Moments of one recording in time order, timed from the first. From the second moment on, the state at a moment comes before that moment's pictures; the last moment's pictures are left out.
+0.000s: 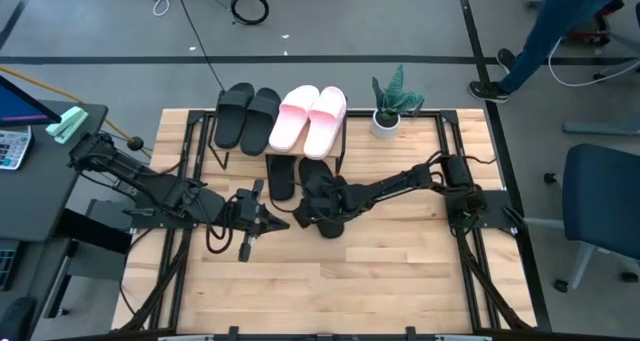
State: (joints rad) left arm -0.45 1.10 0.89 0.00 -0.34 -0.11; right arm 0.11 2.11 1.46 -0.40 0.53 0.87
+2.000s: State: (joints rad) left arm -0.45 1.10 0.89 -0.01 -0.34 -0.12; right arm 0.27 2.19 1.46 -0.45 0.60 0.97
